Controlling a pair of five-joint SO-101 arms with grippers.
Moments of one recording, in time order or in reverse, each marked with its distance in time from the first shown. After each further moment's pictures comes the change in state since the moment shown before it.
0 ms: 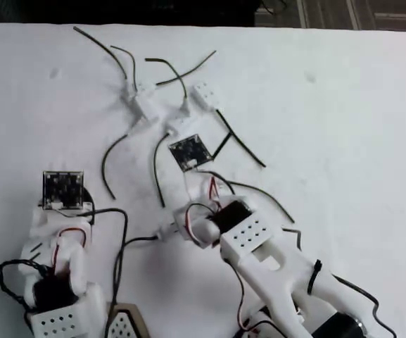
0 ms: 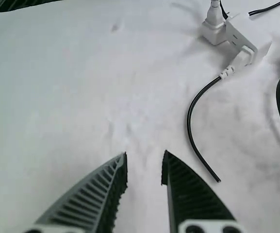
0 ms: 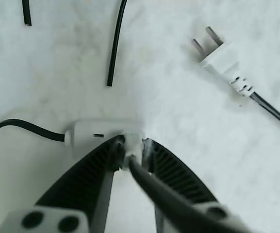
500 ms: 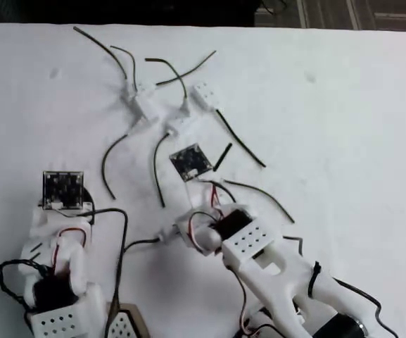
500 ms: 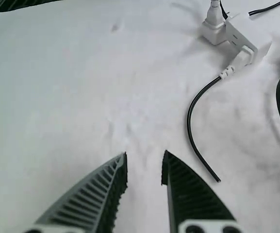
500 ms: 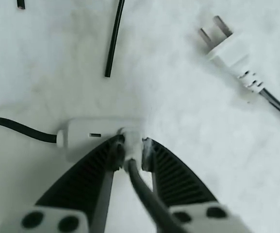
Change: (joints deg) left arm 0.0 0.0 0.0 0.0 0.0; right arm -0.1 -0.4 6.0 -5.2 2.4
